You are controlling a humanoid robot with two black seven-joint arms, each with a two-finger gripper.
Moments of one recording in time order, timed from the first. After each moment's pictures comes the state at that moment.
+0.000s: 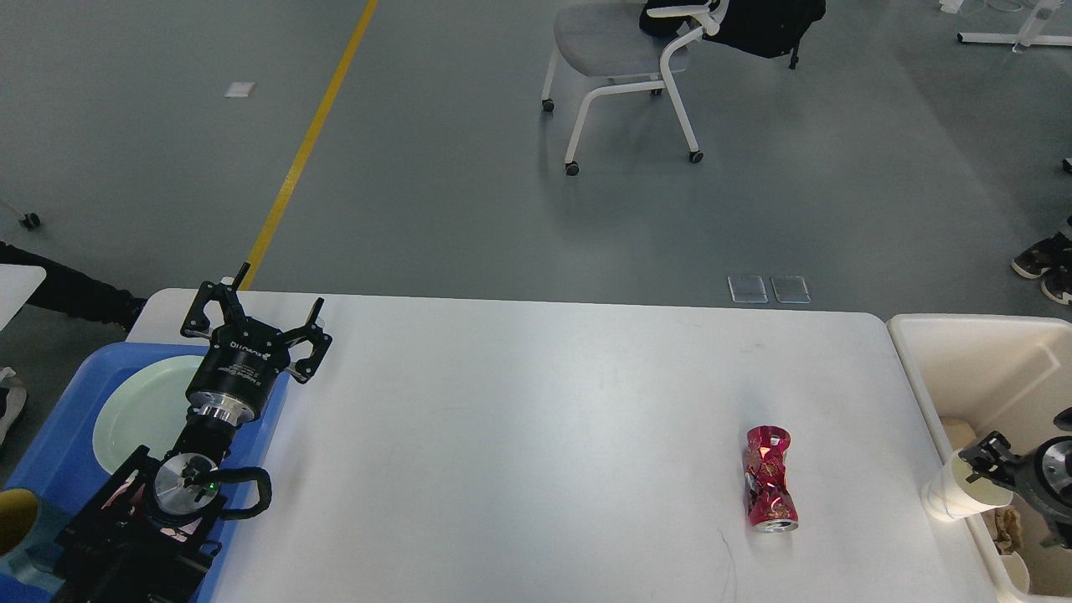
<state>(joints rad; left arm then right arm) -0.38 0.14 -1.33 -0.71 0.16 -0.53 -0.16 1.09 -0.69 -0.92 0.79 0.12 0.24 -0.28</state>
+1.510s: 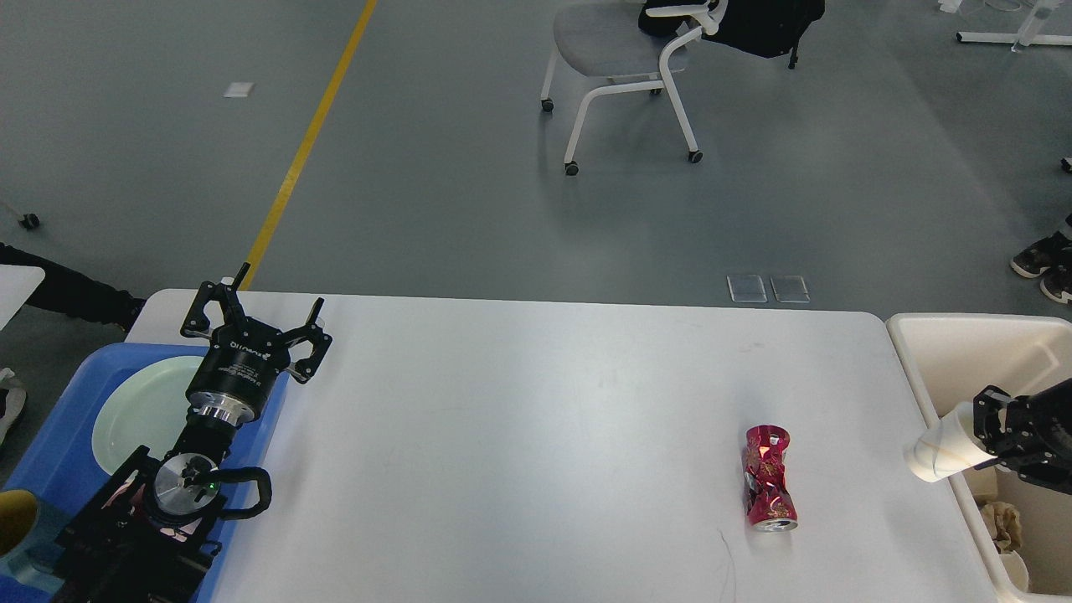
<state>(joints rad) -0.38 0.14 -1.33 -0.71 0.16 -0.53 -0.16 1.35 -0.81 -0.95 0.85 0.14 0.65 -0.28</state>
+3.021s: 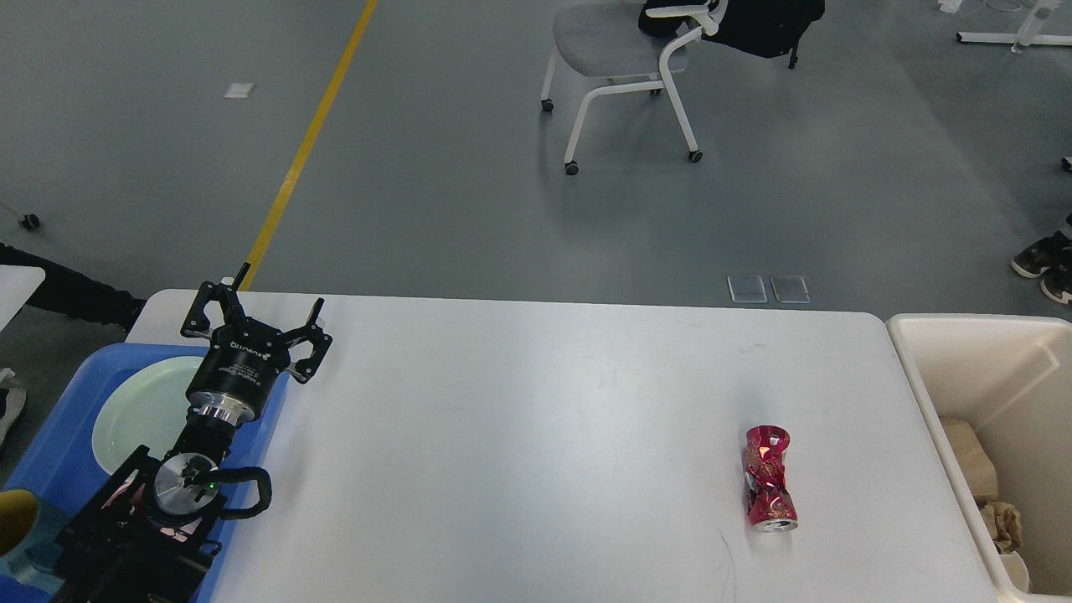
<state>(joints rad) -0.38 0.14 -1.33 -0.71 0.16 -0.53 -0.16 1.27 -0.81 -1.10 0.82 0.13 0.14 -0.38</state>
